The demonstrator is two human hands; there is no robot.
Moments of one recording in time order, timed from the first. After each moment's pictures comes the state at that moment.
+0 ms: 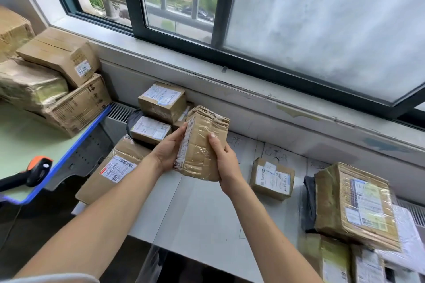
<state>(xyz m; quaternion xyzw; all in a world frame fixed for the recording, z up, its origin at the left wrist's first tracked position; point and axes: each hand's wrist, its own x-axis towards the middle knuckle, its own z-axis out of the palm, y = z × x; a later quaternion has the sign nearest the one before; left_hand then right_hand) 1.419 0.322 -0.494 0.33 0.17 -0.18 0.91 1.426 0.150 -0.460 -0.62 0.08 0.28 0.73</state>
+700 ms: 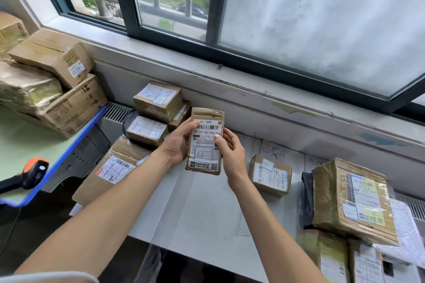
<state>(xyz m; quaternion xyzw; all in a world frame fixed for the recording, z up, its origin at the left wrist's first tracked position) 1.433 0.290 -0.468 0.43 0.15 -0.10 0.88 1.441 0.128 -0.466 -0.68 0.06 0.15 0.72</state>
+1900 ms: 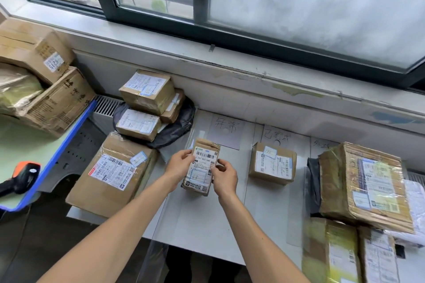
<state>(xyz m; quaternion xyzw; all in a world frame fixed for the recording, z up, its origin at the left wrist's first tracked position) 1.405 0.261 -0.571 0.69 0.34 -0.13 0.62 1.413 0.122 -0.587 -0.76 0.24 0.20 0.57</state>
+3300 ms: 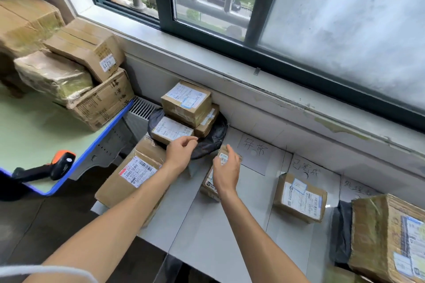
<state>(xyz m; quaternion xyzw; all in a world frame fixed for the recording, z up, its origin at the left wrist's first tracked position) 1.429 0.362 -0.548 0.71 0.35 0.04 0.61 1.450 0.219 -0.550 -0.86 0.05 0.12 0.50</state>
